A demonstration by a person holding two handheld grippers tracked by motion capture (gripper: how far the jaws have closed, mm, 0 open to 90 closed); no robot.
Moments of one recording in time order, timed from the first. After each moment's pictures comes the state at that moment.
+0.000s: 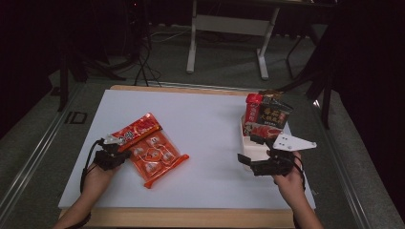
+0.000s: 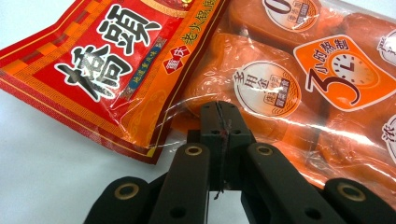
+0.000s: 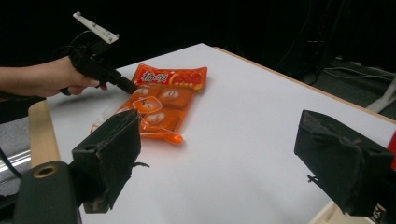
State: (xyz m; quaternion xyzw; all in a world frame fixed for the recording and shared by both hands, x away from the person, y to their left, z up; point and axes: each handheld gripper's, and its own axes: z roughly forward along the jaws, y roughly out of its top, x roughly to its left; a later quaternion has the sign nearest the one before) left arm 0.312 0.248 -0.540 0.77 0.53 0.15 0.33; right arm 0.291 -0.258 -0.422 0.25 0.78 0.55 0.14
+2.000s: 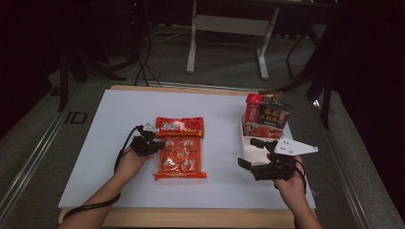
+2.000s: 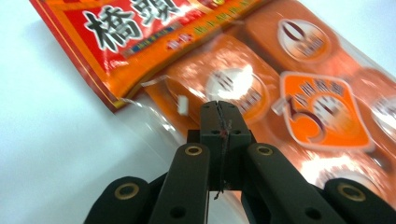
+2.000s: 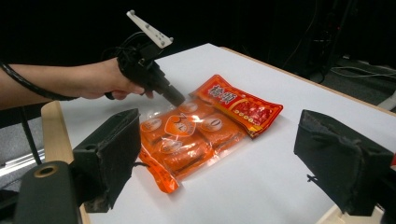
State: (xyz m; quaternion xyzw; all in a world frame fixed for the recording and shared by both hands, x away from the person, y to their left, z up) left arm 0.360 0.157 -0.528 0.83 0.43 0.10 0.35; right arm 0.281 -0.259 -0.424 0.25 0.78 0.56 0.13
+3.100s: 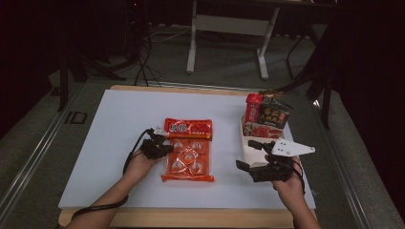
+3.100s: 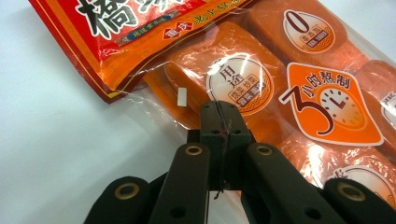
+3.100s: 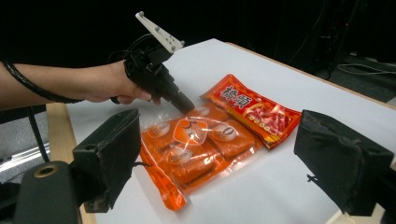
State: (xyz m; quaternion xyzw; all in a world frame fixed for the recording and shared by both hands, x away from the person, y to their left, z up) left arm 0.361 0.124 -0.535 0.84 0.42 0.08 0.34; right arm 0.280 -0.256 -0.427 0.24 0.79 0.55 0.13
